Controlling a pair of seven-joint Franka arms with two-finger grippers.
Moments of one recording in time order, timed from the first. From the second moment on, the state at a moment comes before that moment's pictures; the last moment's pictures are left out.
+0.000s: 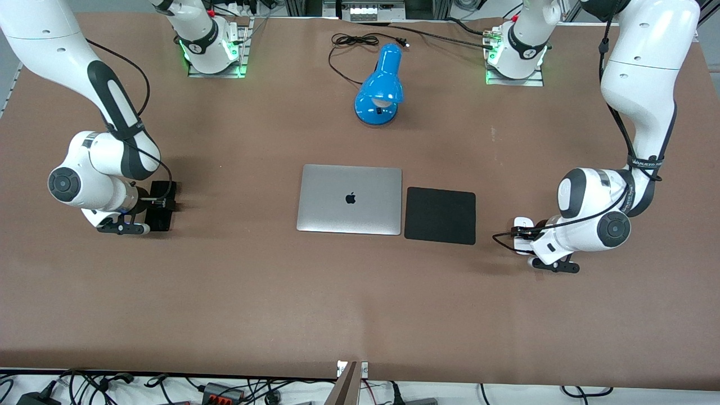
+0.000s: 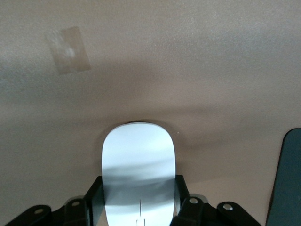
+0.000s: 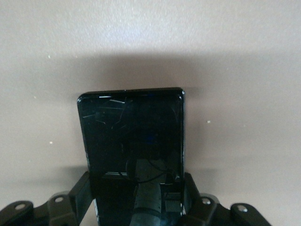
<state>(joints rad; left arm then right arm) 0.09 0.70 -0.15 -1.69 0.00 2.20 0.06 -0.12 0.54 -0.01 -2.01 -0.04 2.36 -0.05</state>
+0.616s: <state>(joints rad) -0.08 0.68 -0.17 -1.54 0.00 2.02 -0.06 -0.09 0.49 0.11 -1.79 -0.02 2.00 0.04</state>
